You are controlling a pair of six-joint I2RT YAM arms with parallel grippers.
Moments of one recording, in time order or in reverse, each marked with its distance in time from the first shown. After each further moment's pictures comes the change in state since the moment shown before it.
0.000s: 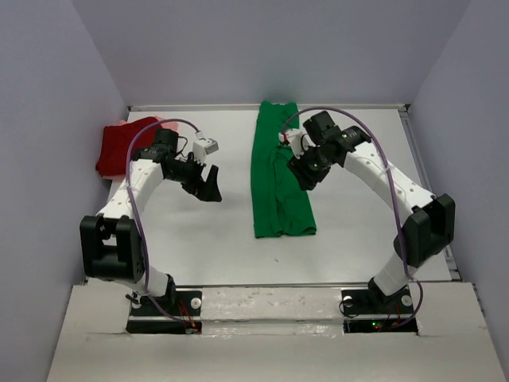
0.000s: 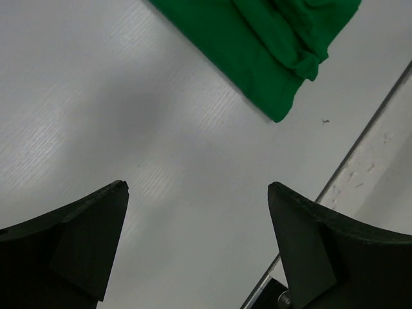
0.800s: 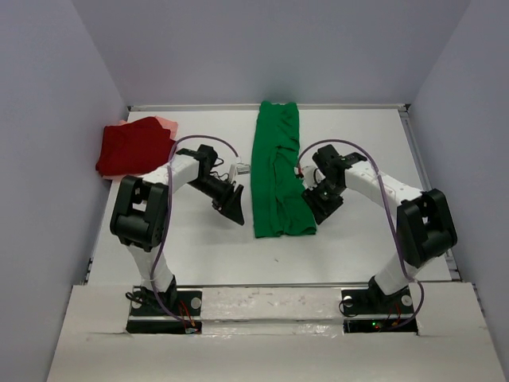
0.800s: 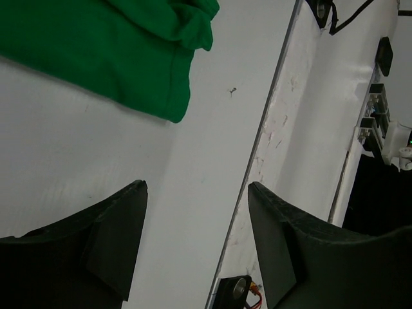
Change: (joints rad) left arm -0.201 0.346 0.037 -0.147 0.286 0.137; right arm -0.082 -0.093 -0.473 0.087 -0.014 0.078
